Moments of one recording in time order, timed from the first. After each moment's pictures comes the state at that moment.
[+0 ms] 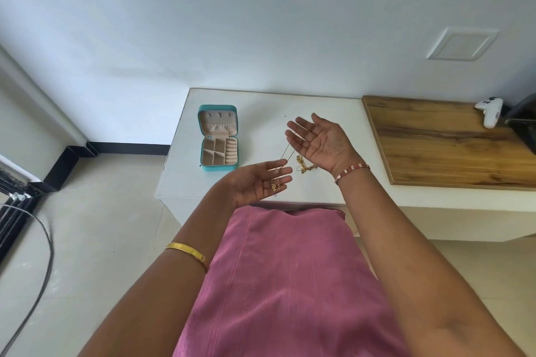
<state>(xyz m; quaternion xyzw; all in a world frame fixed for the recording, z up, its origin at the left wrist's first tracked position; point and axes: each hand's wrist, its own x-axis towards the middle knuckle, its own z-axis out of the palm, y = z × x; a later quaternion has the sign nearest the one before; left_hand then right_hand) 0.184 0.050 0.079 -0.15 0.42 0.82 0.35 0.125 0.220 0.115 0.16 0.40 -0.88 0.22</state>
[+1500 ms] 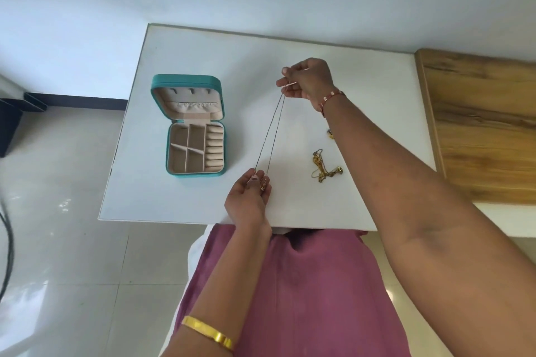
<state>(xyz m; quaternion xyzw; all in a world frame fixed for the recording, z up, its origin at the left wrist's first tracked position) 0.115 0.097 -0.028 -0.51 0.35 0.78 0.00 -0.085 0.181 -0.001 0.14 0.75 -0.63 0.16</state>
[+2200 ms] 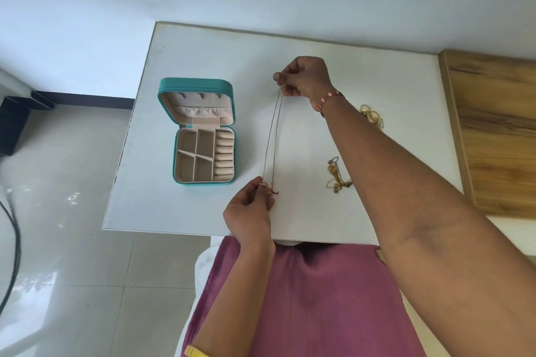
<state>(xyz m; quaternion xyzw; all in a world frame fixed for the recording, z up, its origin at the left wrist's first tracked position) 0.118 0.085 -0.033 -0.52 0.46 0.72 -0.02 -0.104 0.161 -0.027 0.07 0.77 -0.62 0.15</state>
